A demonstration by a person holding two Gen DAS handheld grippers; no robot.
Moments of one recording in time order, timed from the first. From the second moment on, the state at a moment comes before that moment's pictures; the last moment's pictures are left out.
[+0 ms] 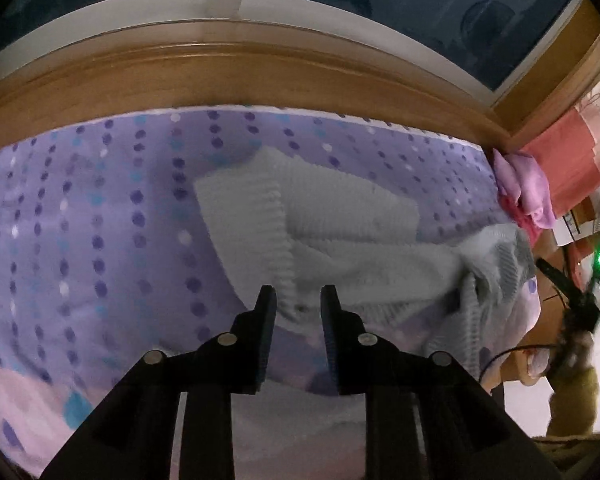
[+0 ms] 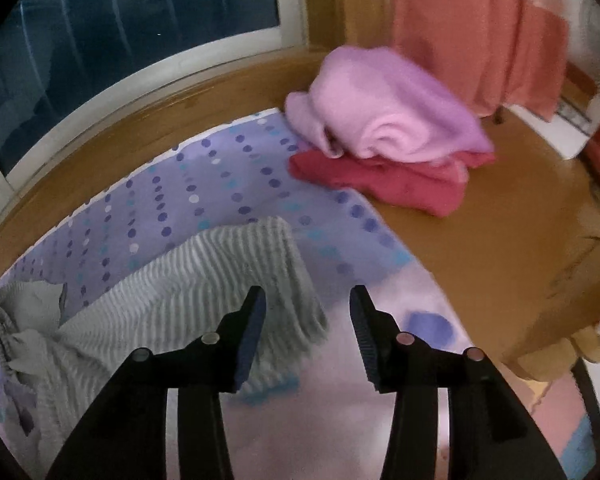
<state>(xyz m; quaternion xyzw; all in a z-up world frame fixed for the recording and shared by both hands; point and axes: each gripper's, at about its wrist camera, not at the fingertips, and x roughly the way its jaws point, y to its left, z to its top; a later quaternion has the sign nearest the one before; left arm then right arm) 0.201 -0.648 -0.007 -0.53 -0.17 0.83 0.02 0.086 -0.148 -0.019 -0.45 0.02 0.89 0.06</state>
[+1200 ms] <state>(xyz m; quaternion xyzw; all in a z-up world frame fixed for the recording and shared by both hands) 0.040 -0.621 -0.055 -0.60 0.08 0.76 0.23 0.054 -0.462 -0.070 -0.54 -0.15 0.79 -0.24</state>
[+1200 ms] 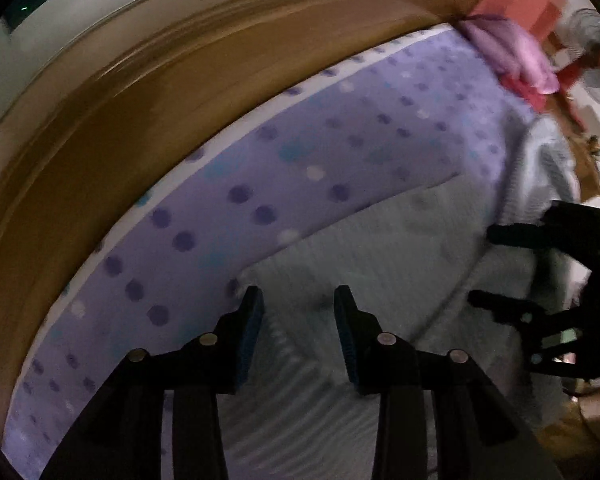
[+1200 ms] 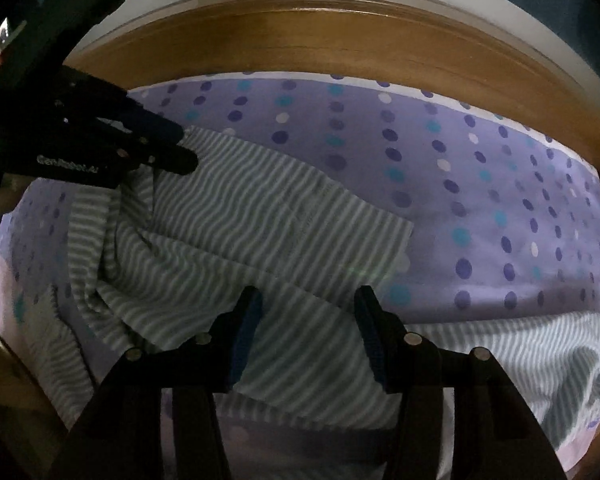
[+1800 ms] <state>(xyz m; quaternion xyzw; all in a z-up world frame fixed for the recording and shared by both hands) 0.052 -0.534 -0.067 -0.54 0.27 0.70 0.37 0.075 -0.449 -0.075 -0.53 -0.15 0.81 -0.22</state>
